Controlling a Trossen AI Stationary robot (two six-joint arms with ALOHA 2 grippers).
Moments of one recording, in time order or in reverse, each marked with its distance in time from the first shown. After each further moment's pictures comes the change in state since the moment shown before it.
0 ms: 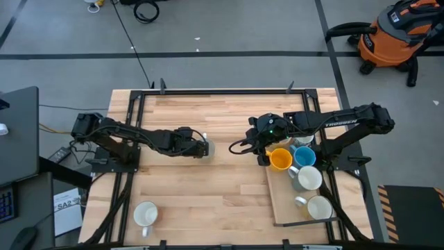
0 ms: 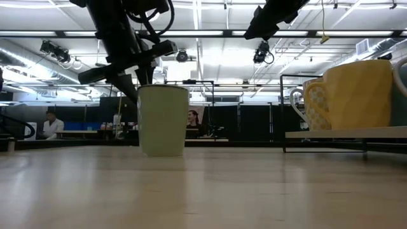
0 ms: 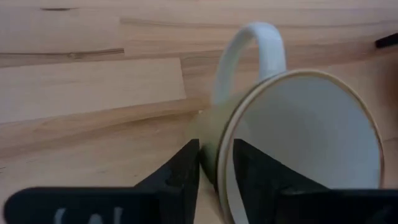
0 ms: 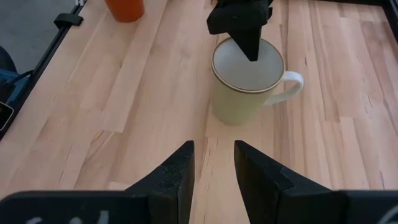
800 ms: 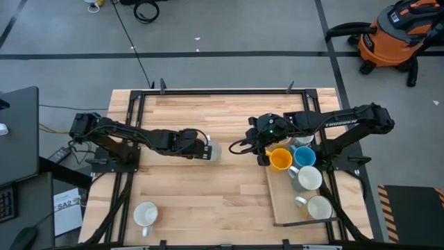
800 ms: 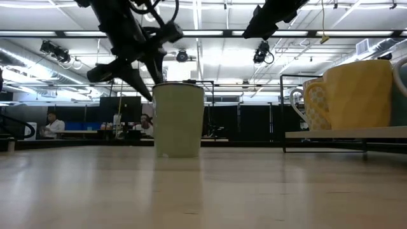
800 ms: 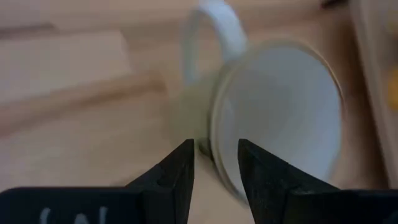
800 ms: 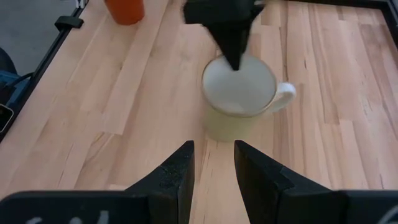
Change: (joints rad) left arm -0.009 -0.026 -0.001 0.114 0.117 0.102; right arm 0.000 0.001 0.000 0.010 0.001 -0.001
